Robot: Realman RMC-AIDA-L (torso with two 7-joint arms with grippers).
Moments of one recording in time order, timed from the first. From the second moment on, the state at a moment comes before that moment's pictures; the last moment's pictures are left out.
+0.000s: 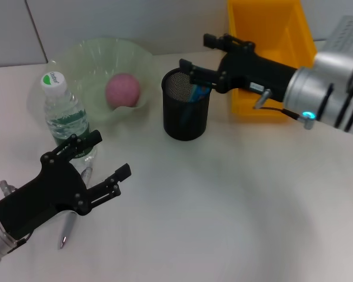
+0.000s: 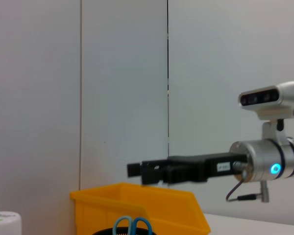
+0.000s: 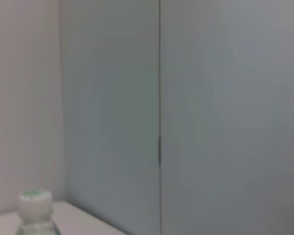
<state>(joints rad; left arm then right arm) -0.32 -2.06 1.25 0.30 1.09 1.54 -0.64 0.60 2.09 -1.12 -0.45 -1.19 -1.10 0.95</state>
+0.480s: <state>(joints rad) -0.29 -2.06 1.25 0.32 1.10 1.57 -0.64 0.42 2.08 -1.12 -0.74 -1.29 -1.24 1.23</state>
